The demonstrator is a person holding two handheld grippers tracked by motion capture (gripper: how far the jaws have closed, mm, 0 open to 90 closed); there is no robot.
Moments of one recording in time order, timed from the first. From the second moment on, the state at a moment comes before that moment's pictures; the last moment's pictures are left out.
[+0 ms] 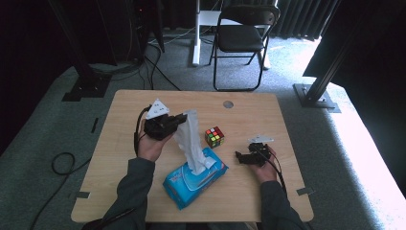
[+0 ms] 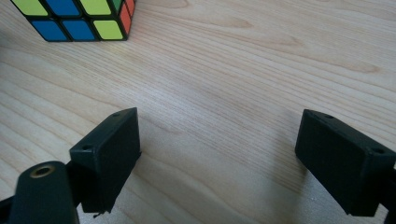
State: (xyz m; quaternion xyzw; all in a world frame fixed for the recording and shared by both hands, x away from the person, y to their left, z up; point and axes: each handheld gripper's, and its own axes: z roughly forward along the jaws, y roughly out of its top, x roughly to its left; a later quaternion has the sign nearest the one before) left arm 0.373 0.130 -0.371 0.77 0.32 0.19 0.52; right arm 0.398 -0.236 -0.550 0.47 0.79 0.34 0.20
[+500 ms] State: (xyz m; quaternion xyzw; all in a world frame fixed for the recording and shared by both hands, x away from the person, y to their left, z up) left arm 0.348 0.102 -0.417 0.82 0.29 0.14 0.47; right arm 0.398 -0.236 -0.550 0.47 0.79 0.34 0.20
